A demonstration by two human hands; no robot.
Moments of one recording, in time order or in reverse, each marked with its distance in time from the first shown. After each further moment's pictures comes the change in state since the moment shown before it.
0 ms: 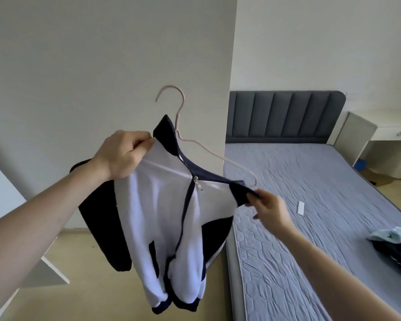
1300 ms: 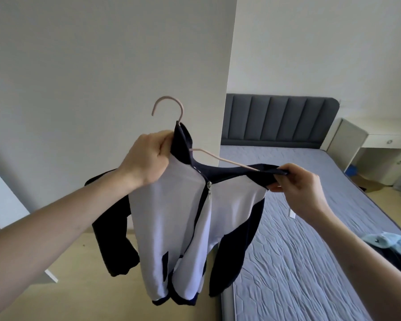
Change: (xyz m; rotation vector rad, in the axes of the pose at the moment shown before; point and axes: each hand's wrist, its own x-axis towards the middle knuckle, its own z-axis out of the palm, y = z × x) left_hand 0.002 0.062 0.043 -0.105 0.130 0.087; right_hand 0.002 -0.061 -0.088 -0.065 0.159 -0.225
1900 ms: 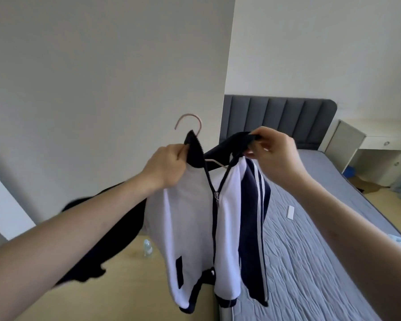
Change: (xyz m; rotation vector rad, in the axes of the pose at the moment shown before) left_hand 0.008 0.010 0.047 -0.038 -0.147 -0.286; right_hand 0.045 -0.085 0.023 0.067 -0.090 -0.099
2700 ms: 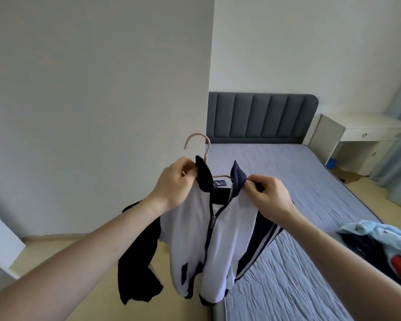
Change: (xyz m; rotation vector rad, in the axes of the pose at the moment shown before) left_hand -0.014 0.009 0.066 -0.409 -0.066 -0.057; right_hand -0.063 0.093 -0.008 -0.365 -0.073 0.137
